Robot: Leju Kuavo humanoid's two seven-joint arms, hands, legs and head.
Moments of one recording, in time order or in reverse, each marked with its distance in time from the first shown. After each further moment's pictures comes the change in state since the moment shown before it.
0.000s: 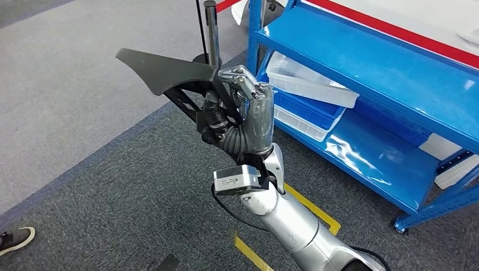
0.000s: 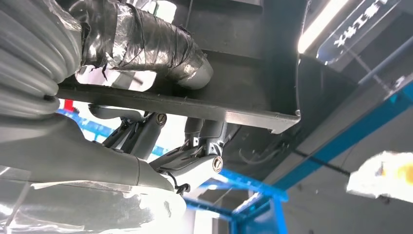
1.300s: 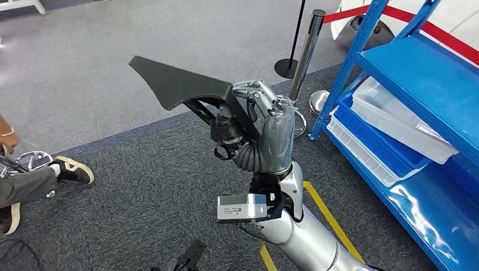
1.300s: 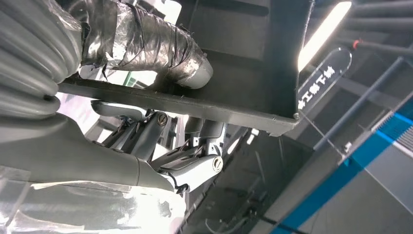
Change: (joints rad) left arm -0.072 -0.155 0.000 -0.008 0.012 -0.053 0.169; right arm 0.103 -0.093 0.037 -0.256 0.287 0.000 0.296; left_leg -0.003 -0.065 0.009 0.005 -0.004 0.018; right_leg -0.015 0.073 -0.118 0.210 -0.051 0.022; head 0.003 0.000
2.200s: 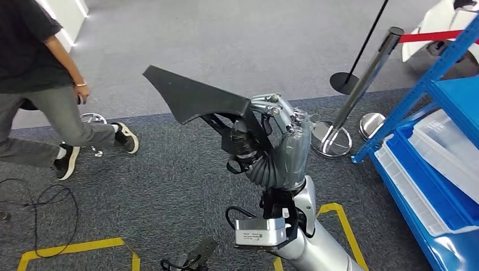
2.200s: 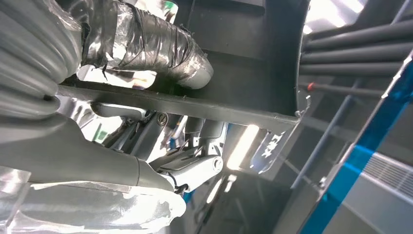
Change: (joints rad) left arm -0.034 -0.040 -0.015 -0.008 -0.103 -0.030 0.085; right arm 0.076 -0.053 0.001 -0.117 0.026 0.000 0.017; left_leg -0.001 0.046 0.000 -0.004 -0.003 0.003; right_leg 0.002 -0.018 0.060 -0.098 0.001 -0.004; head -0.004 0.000
